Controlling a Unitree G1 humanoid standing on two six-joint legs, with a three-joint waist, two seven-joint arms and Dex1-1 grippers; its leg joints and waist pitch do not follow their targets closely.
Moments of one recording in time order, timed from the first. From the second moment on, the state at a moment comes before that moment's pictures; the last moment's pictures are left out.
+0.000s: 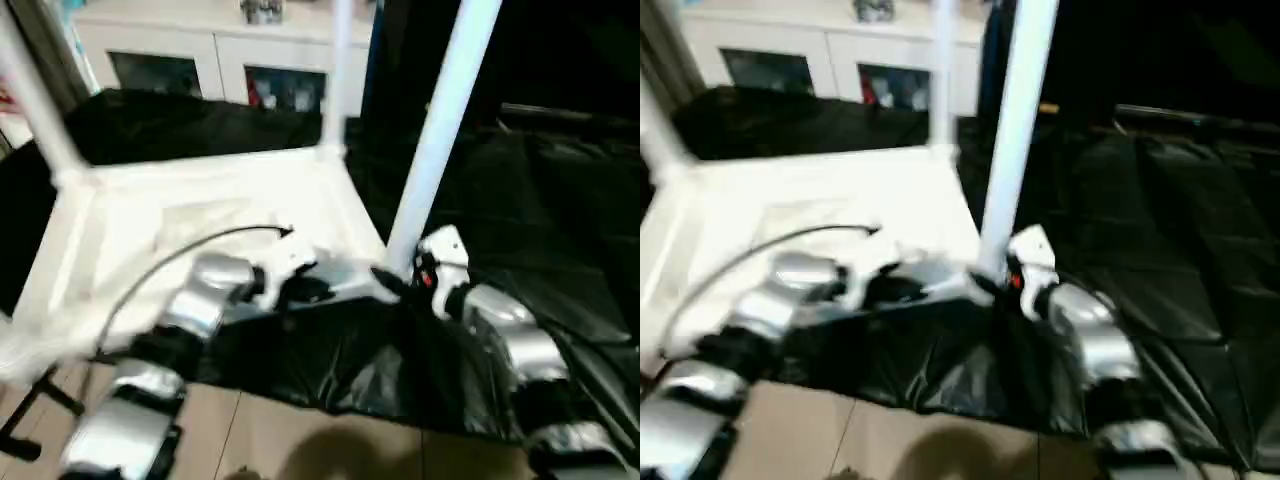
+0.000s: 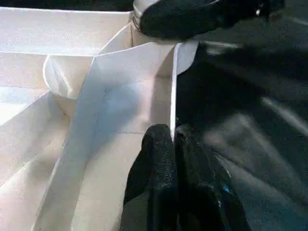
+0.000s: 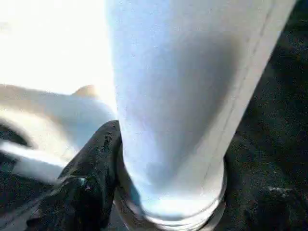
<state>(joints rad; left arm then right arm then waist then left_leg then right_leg) -0.68 0.17 -0.21 0.75 0.10 0.15 -0.96 -0.47 -0.14 -0.02 0.58 0.06 0.15 0.50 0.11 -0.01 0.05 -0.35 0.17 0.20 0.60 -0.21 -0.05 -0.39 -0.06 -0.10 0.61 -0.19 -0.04</state>
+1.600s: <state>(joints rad) -0.63 0.27 -0.21 0.70 0.07 0.08 -1.17 -0.41 -0.27 0.05 0.50 0.09 0.15 0.90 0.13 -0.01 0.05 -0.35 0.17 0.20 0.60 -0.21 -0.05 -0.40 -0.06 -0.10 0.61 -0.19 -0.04</state>
